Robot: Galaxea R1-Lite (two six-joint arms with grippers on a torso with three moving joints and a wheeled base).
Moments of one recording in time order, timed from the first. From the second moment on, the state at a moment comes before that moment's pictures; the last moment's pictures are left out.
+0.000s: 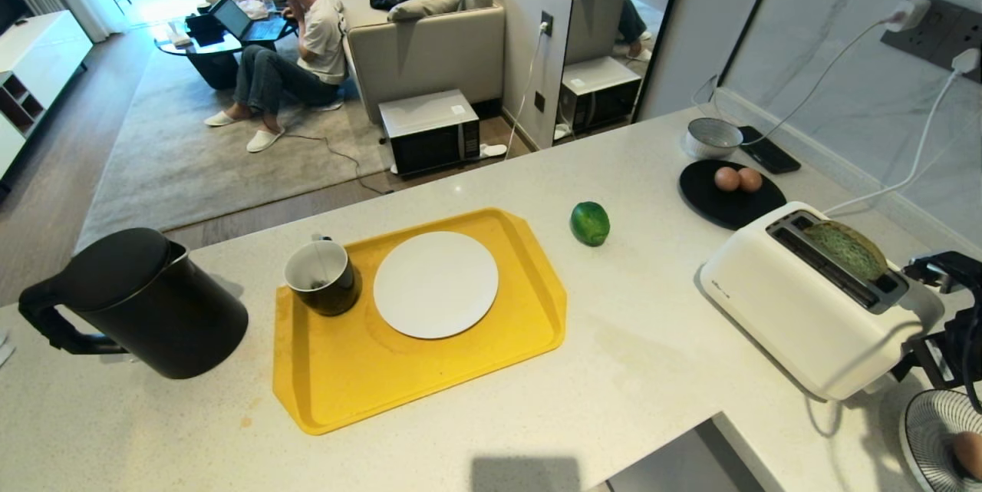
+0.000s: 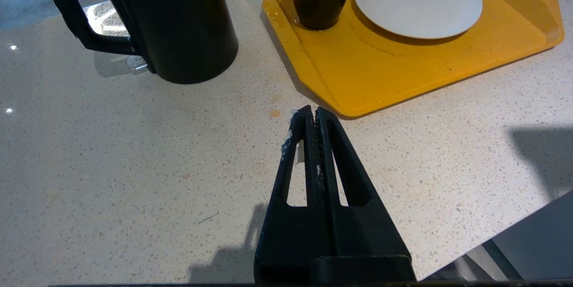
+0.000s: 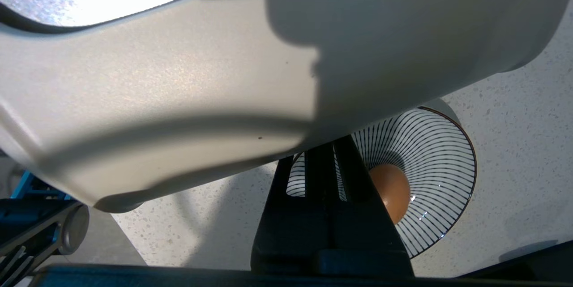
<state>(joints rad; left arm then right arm) 0.00 0.00 -0.01 0.02 -0.01 0.02 -0.43 1.69 -0.93 0.22 0.12 -0.50</state>
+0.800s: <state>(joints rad) 0.00 0.00 -0.01 0.02 -0.01 0.02 -0.43 1.70 -0.93 0.22 0.12 -0.50</state>
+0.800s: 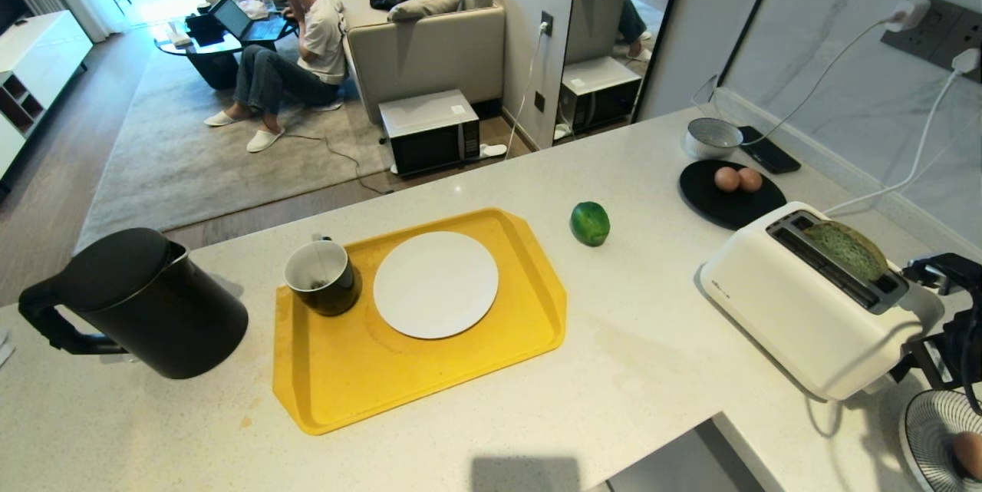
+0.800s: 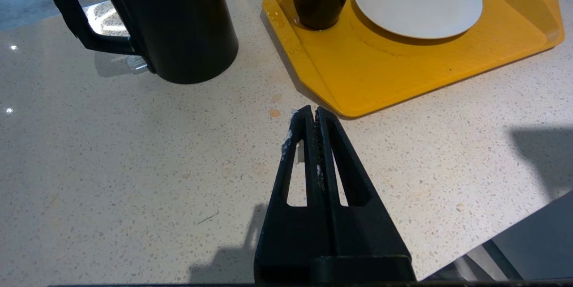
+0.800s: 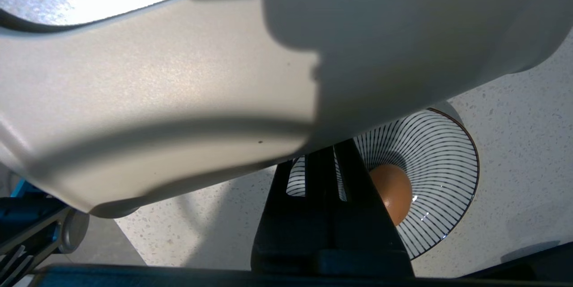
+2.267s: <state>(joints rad) 0.00 0.00 -0.01 0.02 -0.01 0.02 -0.43 1.70 -0.93 0.22 0.11 -0.50</state>
